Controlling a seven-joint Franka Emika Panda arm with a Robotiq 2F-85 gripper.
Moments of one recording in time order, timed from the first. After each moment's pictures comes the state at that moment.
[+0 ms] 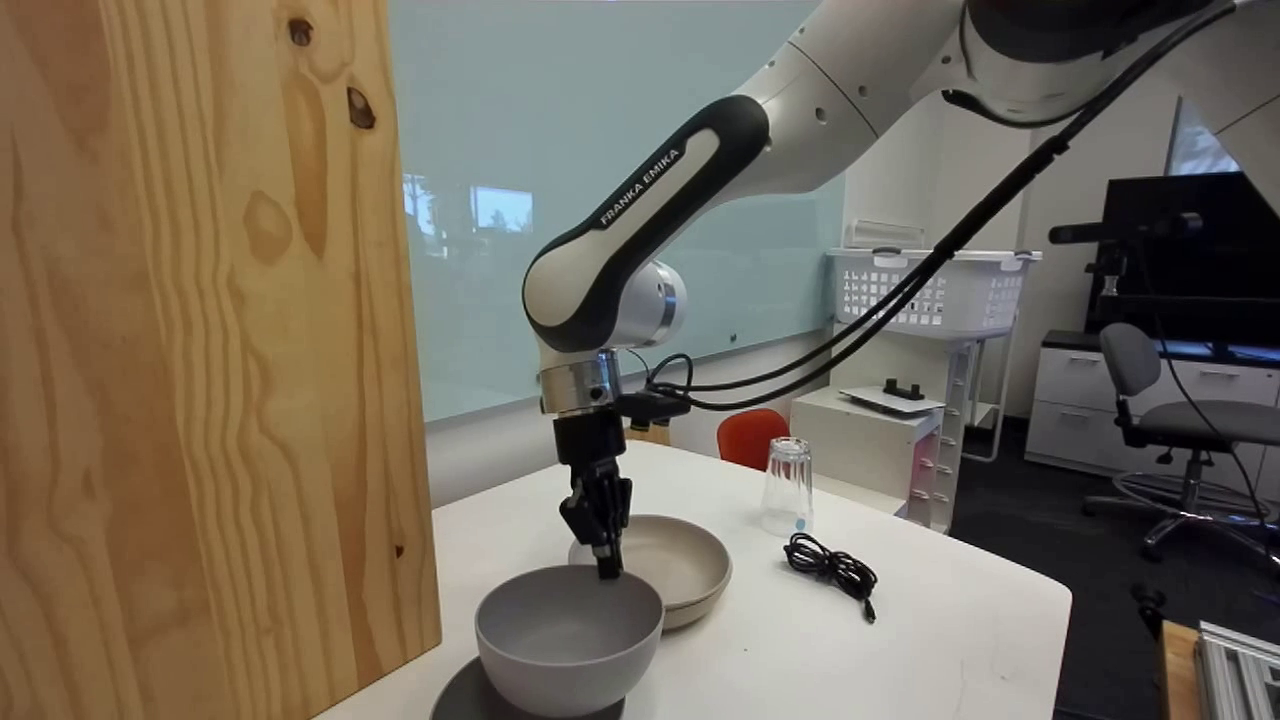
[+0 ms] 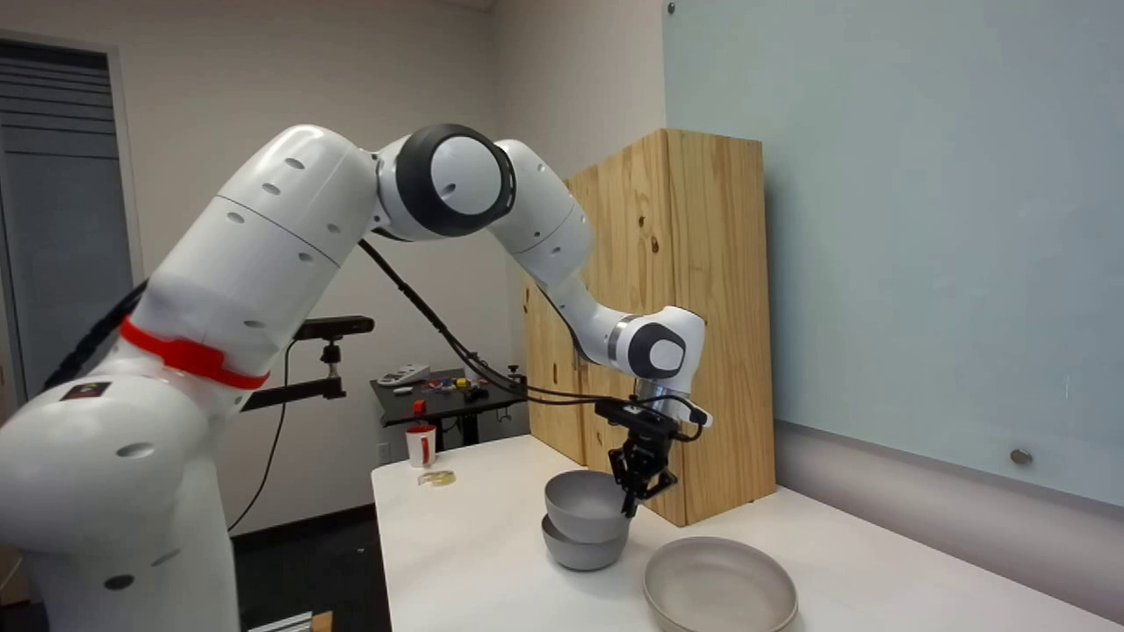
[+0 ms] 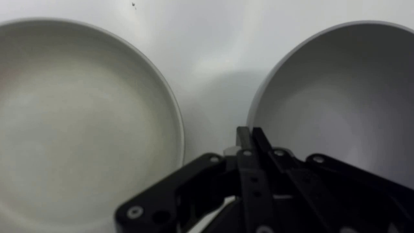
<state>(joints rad) 0.10 0.60 0.13 -1.74 0.07 2.06 -0.24</state>
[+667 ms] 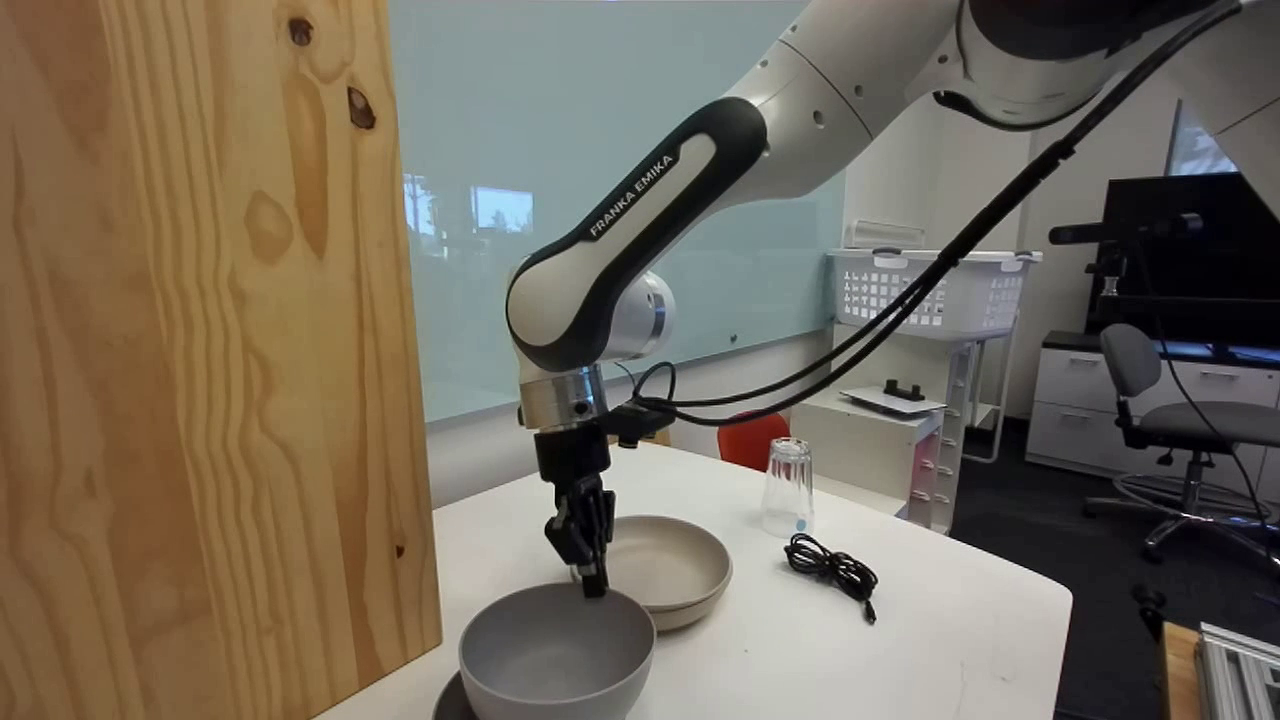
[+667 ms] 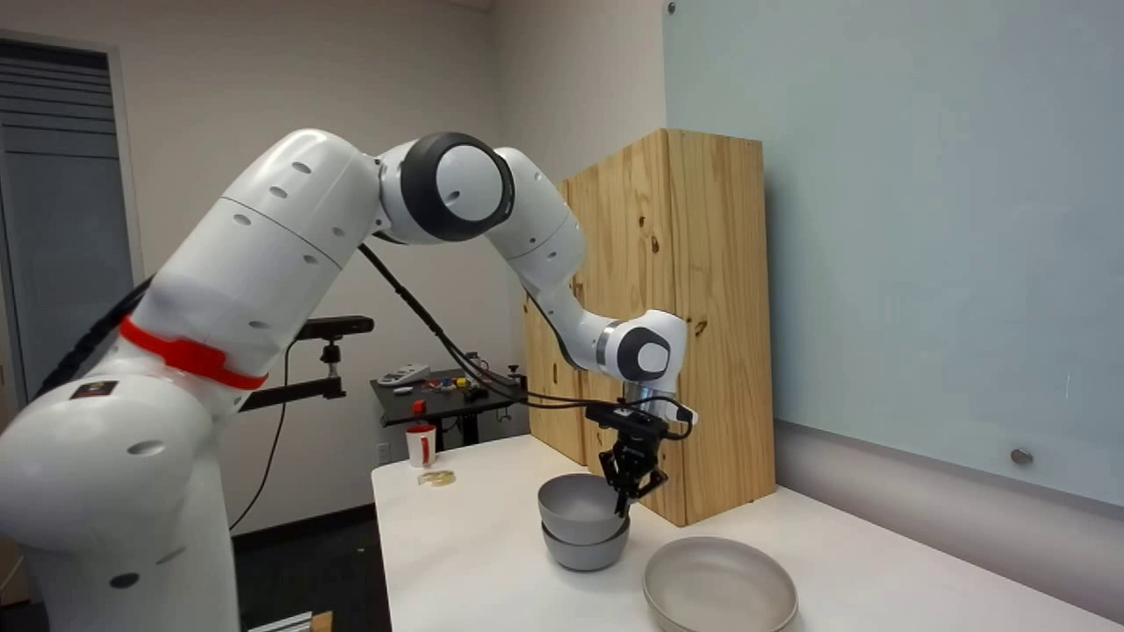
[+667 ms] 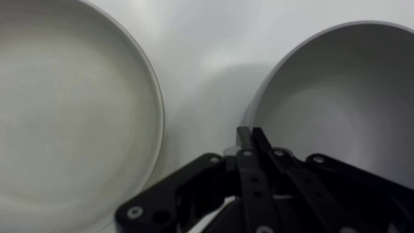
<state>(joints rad) 0.13 0.62 0.14 -1.74 0.02 2.11 -0.24</state>
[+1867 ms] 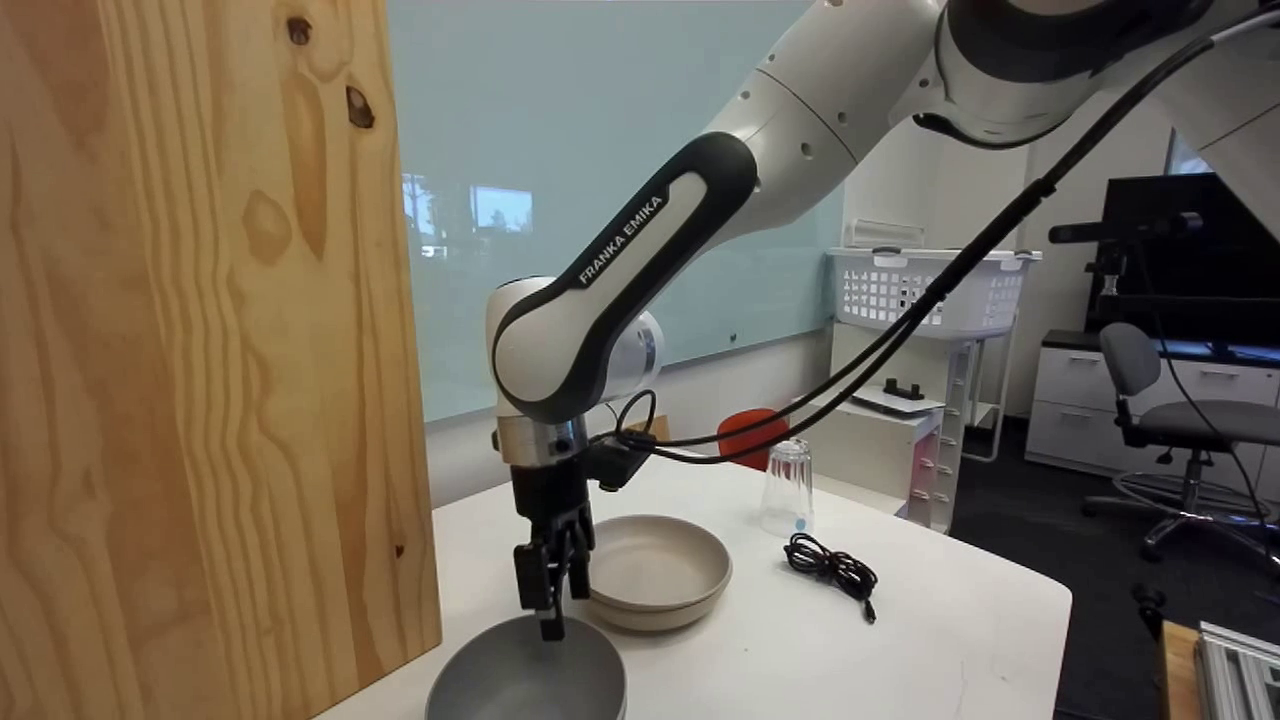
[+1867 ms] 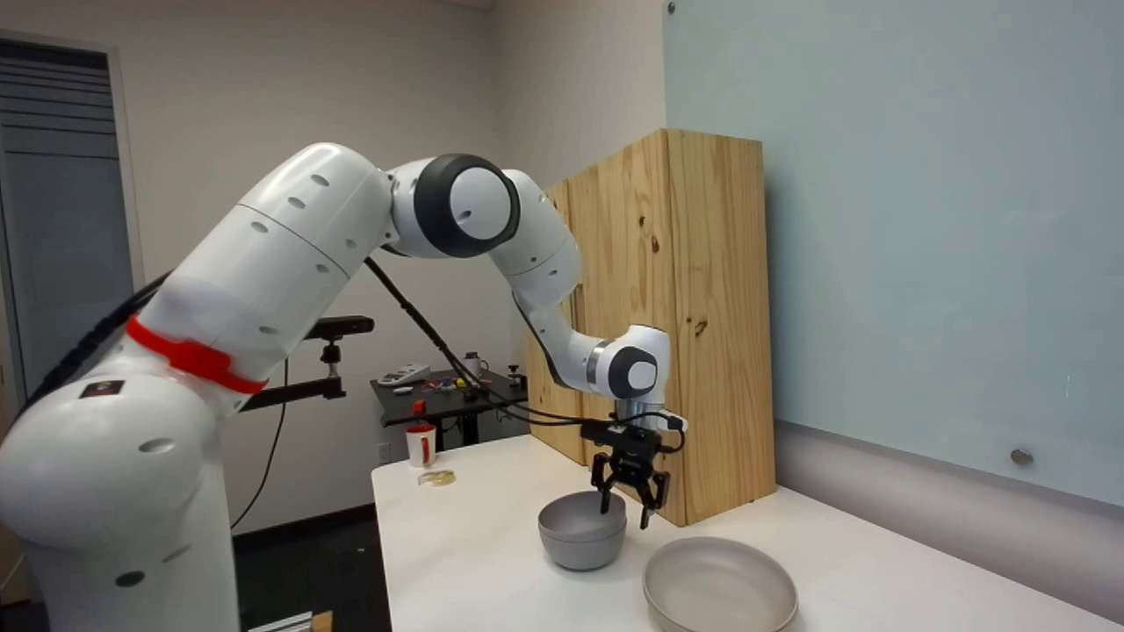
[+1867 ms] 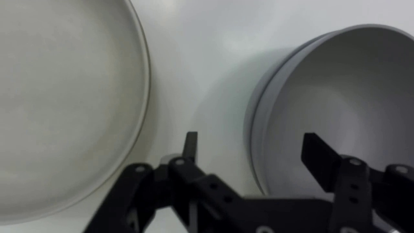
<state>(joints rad) 0.17 0.67 0.15 -1.74 -0.04 2.25 -0.22</state>
